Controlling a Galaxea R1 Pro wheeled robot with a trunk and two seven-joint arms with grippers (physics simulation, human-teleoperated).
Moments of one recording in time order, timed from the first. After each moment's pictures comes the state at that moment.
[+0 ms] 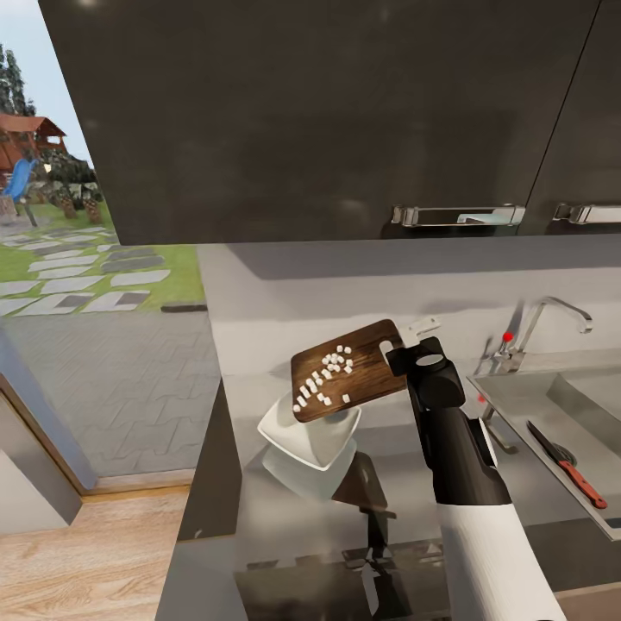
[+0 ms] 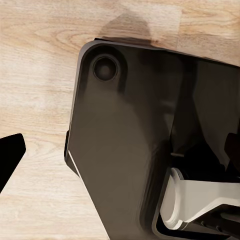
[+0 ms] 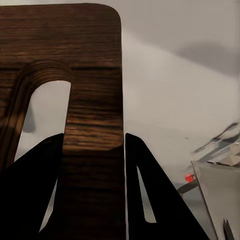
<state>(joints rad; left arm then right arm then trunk) 0.28 0.01 -0.06 -0.57 0.25 -0.03 -0.01 -0.73 0.17 0.01 -1.49 0.76 0.88 0.30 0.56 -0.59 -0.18</state>
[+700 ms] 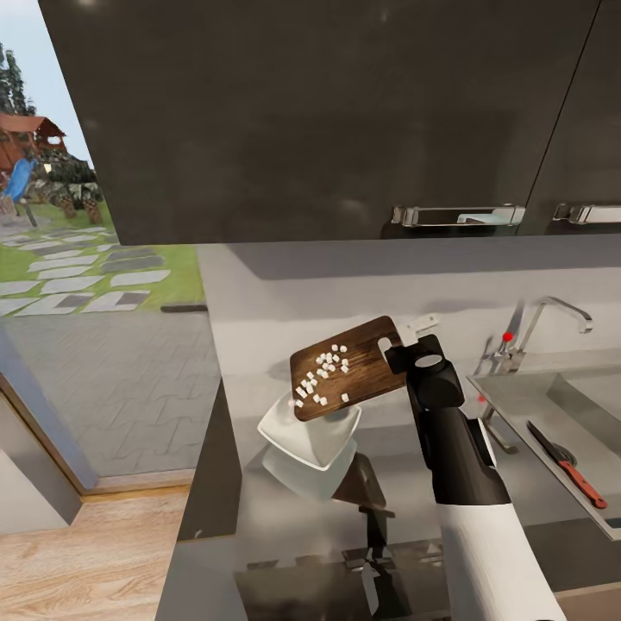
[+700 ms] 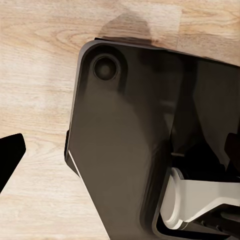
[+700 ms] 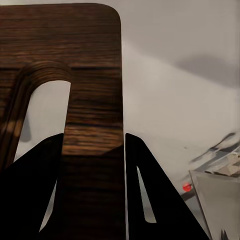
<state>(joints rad) 0.28 0.01 -0.06 -0.57 0.25 -0.03 -0.01 -0.73 0.17 0.01 -1.48 0.76 0.84 0.29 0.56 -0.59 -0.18</state>
